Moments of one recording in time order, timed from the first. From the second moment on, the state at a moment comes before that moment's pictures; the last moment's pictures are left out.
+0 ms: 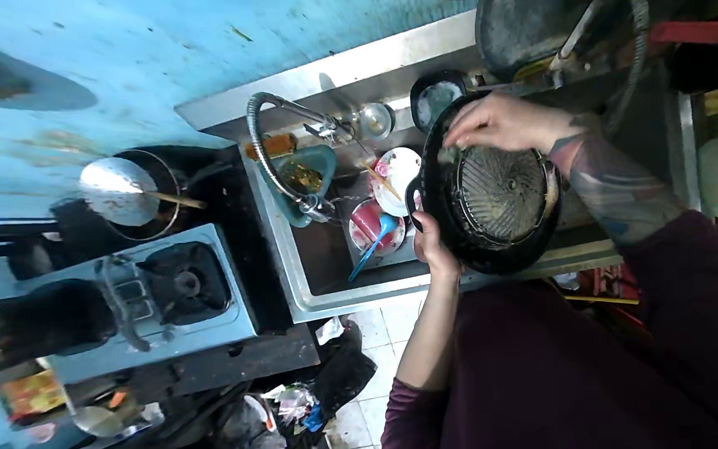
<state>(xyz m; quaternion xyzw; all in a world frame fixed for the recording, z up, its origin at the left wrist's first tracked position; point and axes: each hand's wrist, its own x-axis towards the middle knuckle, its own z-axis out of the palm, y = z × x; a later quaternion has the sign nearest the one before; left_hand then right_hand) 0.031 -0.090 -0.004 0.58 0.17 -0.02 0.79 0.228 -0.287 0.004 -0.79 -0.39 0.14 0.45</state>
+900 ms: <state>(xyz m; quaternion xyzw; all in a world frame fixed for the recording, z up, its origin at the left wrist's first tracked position) 0.034 -0.117 -0.003 0.52 0.13 0.12 0.84 0.037 -0.248 0.032 -0.82 -0.19 0.16 0.52</state>
